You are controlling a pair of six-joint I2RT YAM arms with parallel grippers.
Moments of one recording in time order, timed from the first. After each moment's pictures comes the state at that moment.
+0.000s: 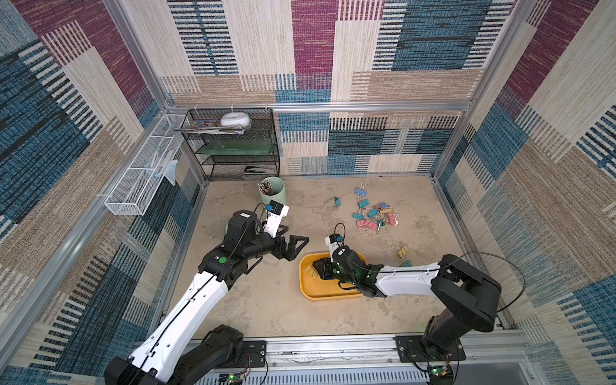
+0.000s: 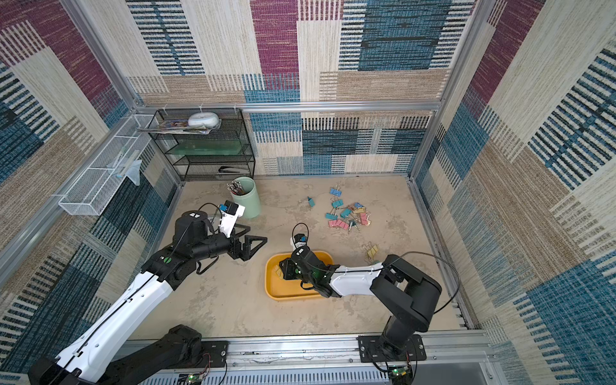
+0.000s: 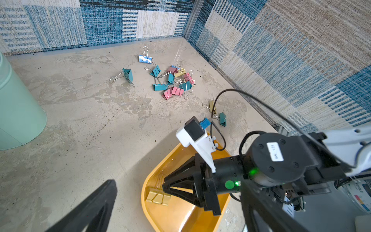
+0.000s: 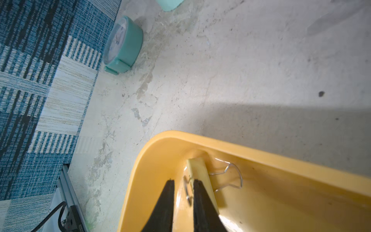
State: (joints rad) left arm -0.37 1.00 0.91 -0.39 0.52 -0.13; right arm 0.97 1.59 0.68 0.36 0.05 0.82
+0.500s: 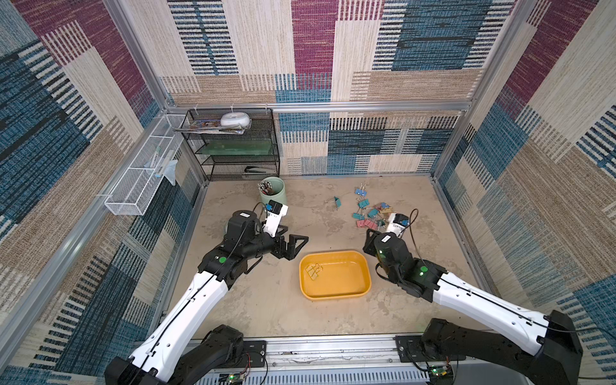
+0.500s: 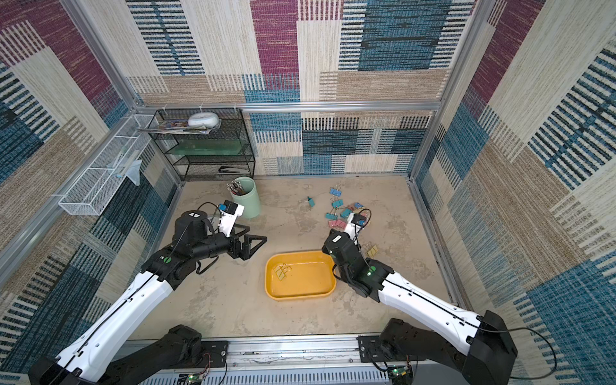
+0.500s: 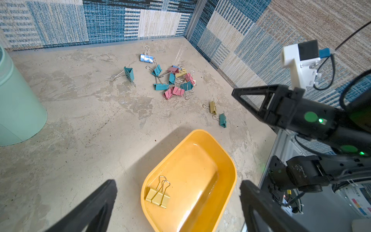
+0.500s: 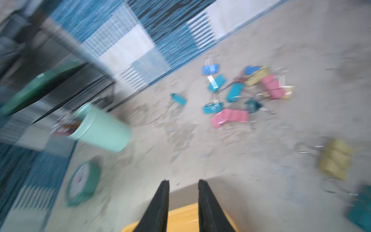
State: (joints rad) left arm -0.37 1.01 0.91 -0.39 0.52 -0.15; right arm 0.75 1.05 0.75 -0.31 0.67 0.94
